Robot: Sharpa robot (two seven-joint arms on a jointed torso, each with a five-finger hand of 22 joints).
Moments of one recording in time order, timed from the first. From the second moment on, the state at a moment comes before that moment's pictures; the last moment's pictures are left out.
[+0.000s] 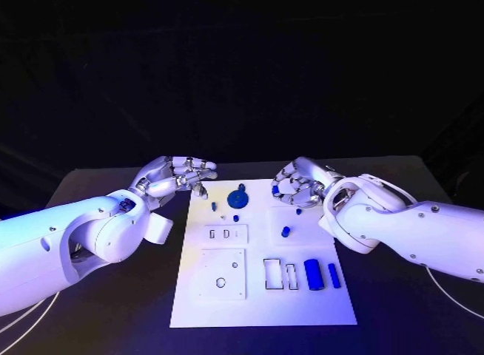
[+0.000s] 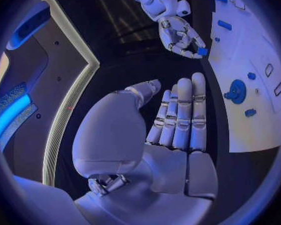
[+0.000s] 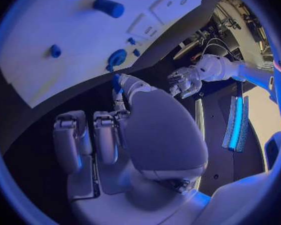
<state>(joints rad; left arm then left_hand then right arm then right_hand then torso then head) 1.18 -0.96 0.01 1.63 -0.17 -0.21 0.36 1.34 -0.17 0.55 0.07 0.20 0.87 0.21 0.25 0.25 1.13 0.13 0.11 0.12 1.11 0.05 0.92 0.64 0.18 0.97 0.15 0.84 0.49 1.30 -0.79 -0.12 1.63 -1.26 -0.49 -0.30 1.50 -0.13 0.36 0.24 0.27 1.04 0.11 0.16 0.37 1.47 0.04 1.47 1.31 1.46 -0.03 1.57 1.31 0.01 1.47 0.08 1.57 1.31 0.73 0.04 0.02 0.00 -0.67</state>
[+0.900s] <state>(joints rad) 1.18 -0.94 0.01 1.62 -0.17 -0.21 0.36 1.34 -0.17 0.55 0.07 0.20 0.87 0.21 0.25 0.25 1.13 0.13 0.11 0.12 1.11 0.05 0.93 0.64 0.18 0.97 0.14 0.85 0.50 1.20 -0.56 -0.15 1.59 -1.49 -0.50 -0.42 1.49 -0.14 0.37 0.23 0.27 1.04 0.11 0.16 0.37 1.47 0.04 1.47 1.31 1.46 -0.03 1.57 1.31 0.01 1.47 0.08 1.57 1.31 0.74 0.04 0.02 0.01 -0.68</state>
